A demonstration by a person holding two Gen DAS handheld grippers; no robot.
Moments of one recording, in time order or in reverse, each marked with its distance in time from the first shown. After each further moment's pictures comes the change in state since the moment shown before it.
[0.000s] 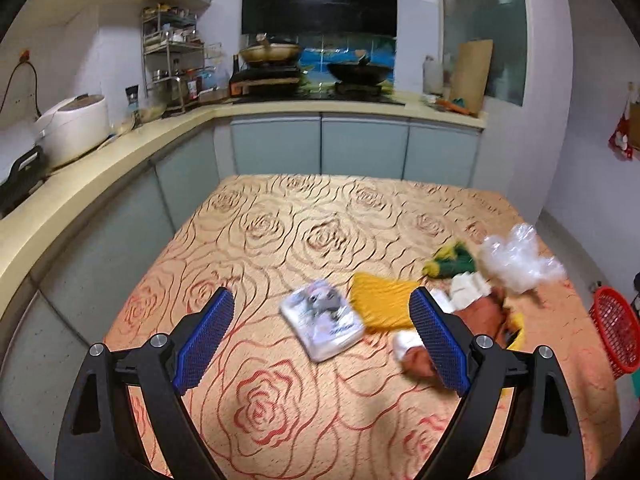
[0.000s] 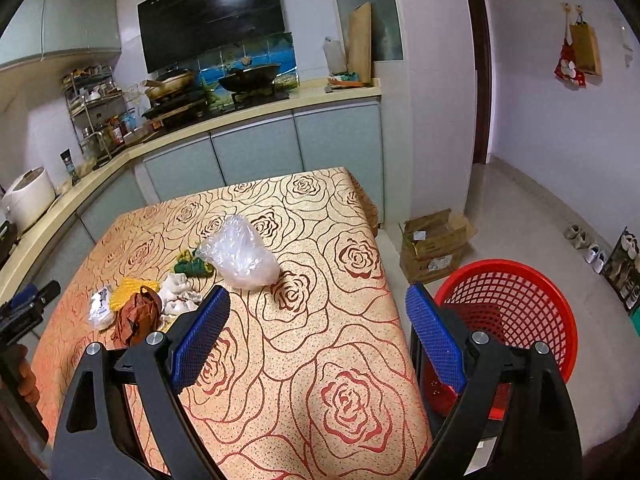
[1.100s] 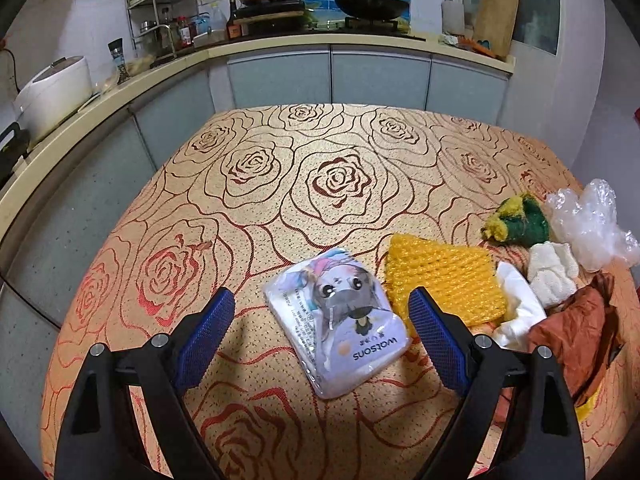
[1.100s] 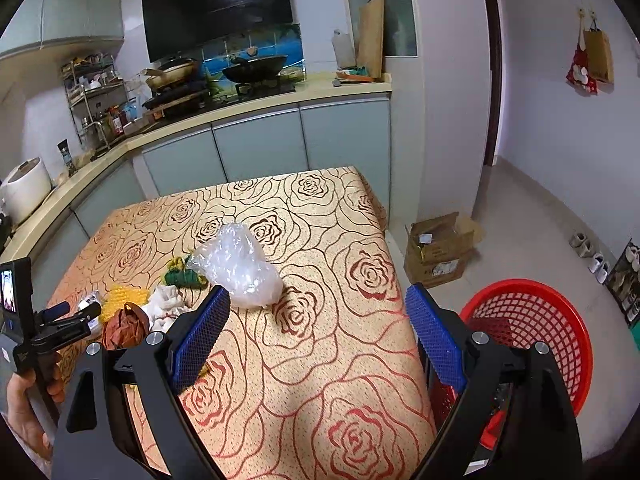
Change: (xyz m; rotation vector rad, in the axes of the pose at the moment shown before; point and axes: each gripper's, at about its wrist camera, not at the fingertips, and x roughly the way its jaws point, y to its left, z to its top) left arm 0.104 -0.004 -0.010 0.018 0.207 0.053; right arm 0.044 0.014 0.021 -0.040 0.018 0.006
